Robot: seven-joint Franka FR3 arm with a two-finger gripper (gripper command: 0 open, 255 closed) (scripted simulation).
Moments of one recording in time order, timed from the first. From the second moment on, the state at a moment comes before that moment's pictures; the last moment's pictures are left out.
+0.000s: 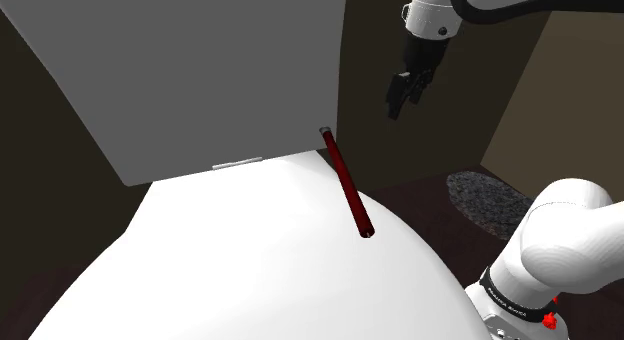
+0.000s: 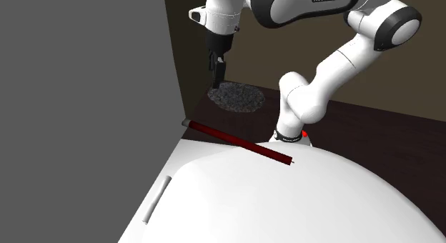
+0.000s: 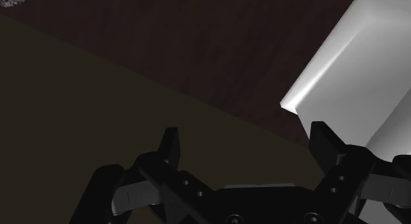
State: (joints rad) arm 0.01 -0.77 0.06 -2.30 -0.03 1.68 0.03
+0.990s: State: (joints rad) arm -0.06 -0.62 0.44 -2.06 0.17 1.45 0.72
